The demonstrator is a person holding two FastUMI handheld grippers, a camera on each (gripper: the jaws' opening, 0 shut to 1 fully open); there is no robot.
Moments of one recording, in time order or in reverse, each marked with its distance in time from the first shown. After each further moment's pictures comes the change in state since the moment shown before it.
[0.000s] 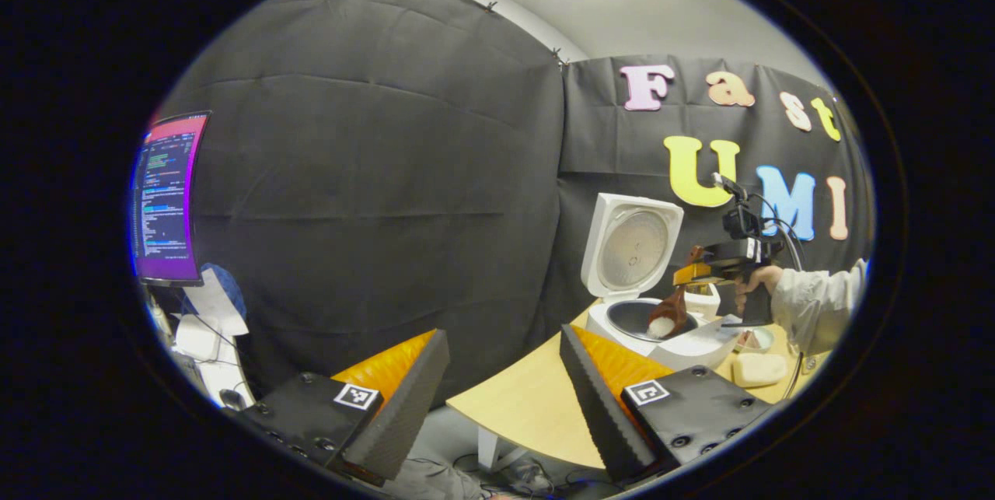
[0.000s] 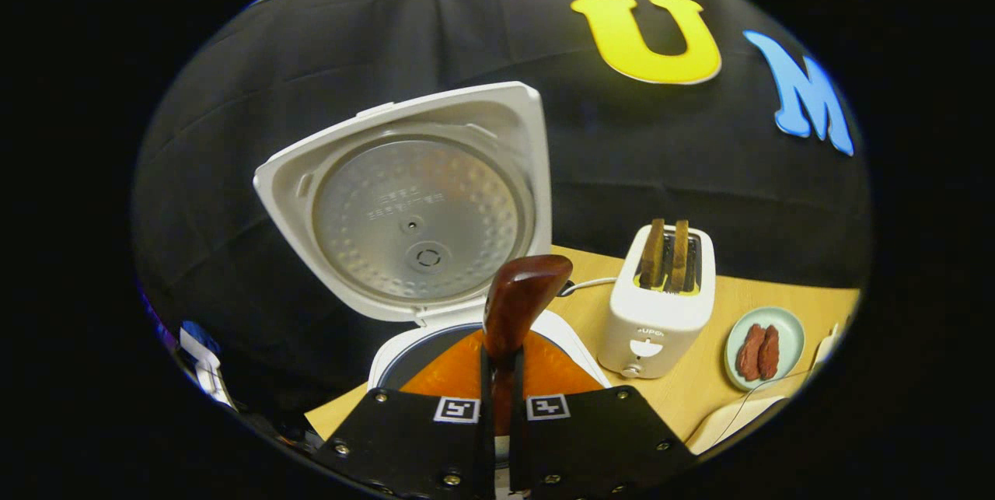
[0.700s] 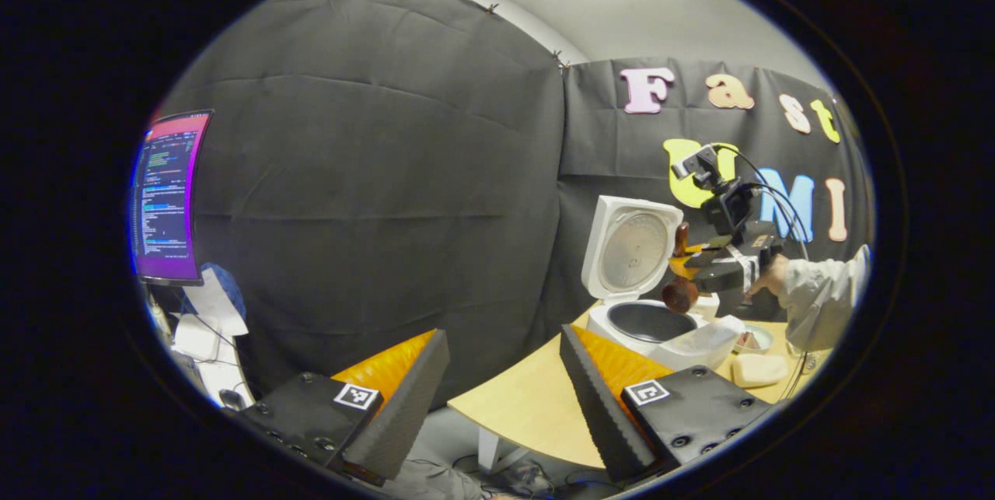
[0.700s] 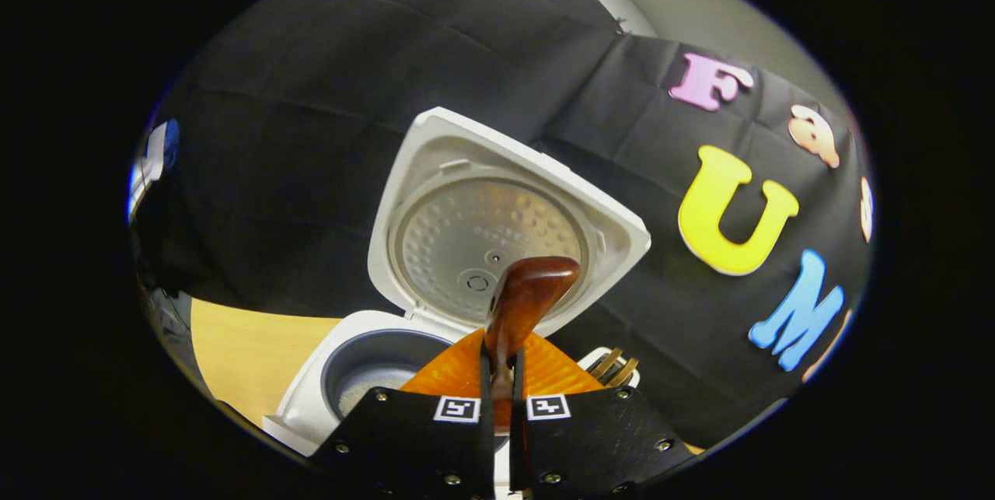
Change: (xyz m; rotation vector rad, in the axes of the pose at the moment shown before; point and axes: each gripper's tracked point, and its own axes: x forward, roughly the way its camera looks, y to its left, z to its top) left arm -0.006 0.002 0.004 0.002 -0.014 -0.009; right arm -0.032 0.040 0.042 -0.710 -0.199 -0.126
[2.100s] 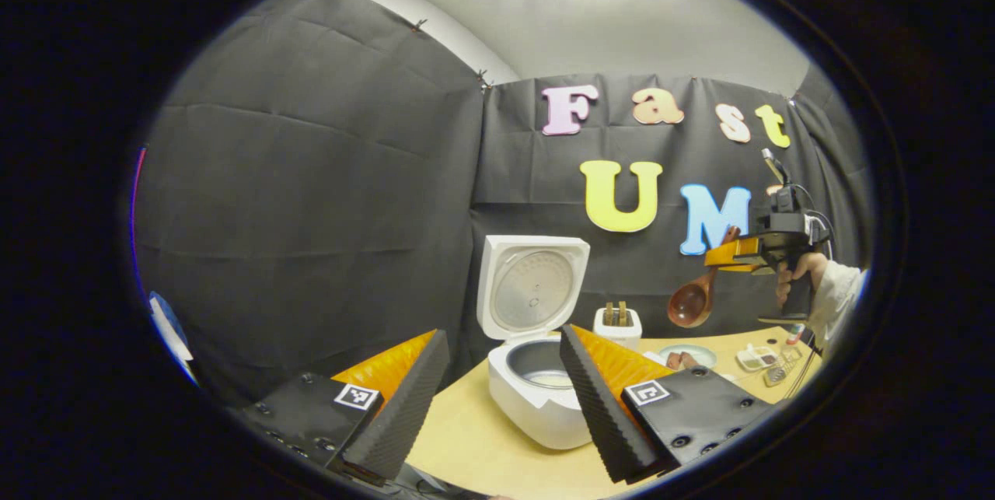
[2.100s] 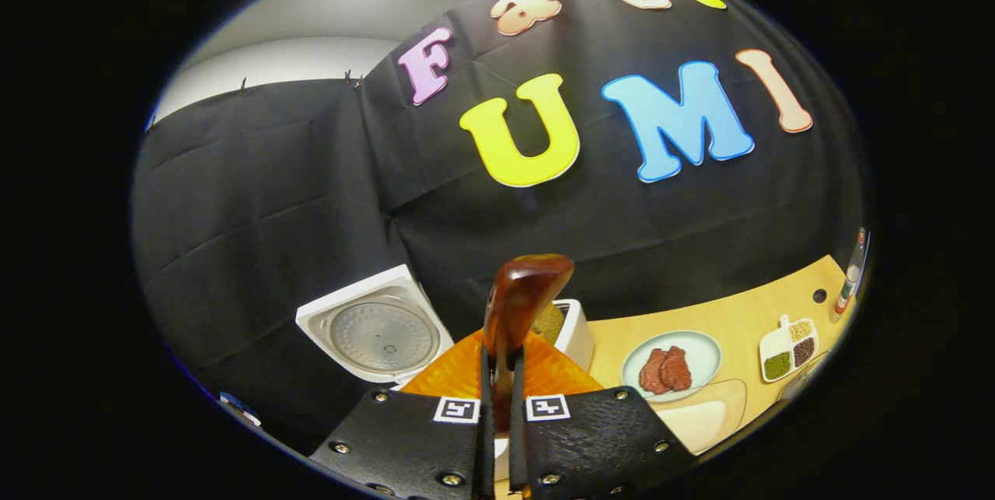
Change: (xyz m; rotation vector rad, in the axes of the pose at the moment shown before) left arm 0.027 -0.150 0.062 0.038 -0.096 -0.280; right arm -0.168 -0.196 -0.097 1.014 -0.037 -0.190
